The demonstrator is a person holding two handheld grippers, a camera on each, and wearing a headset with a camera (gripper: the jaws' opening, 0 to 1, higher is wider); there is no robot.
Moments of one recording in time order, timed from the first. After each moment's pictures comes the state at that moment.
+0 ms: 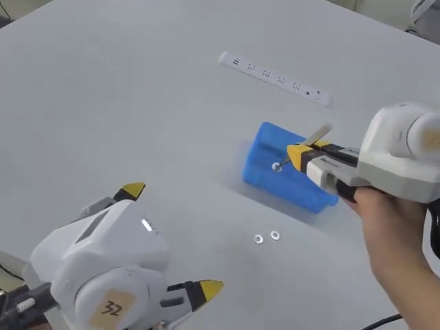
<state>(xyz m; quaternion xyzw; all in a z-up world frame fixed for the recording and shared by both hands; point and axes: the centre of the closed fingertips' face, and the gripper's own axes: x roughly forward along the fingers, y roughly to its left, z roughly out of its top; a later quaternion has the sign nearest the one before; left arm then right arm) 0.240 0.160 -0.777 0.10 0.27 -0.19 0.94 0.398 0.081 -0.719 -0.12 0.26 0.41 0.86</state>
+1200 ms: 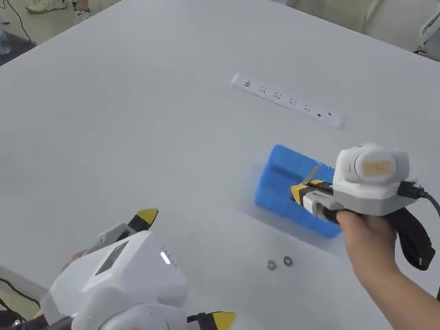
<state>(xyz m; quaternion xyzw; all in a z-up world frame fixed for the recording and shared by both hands) 0.239 0.161 -0.780 0.11 0.28 -0.19 0.94 0.438 0.073 -0.815 -0.17 0.34 0.39 0.84</state>
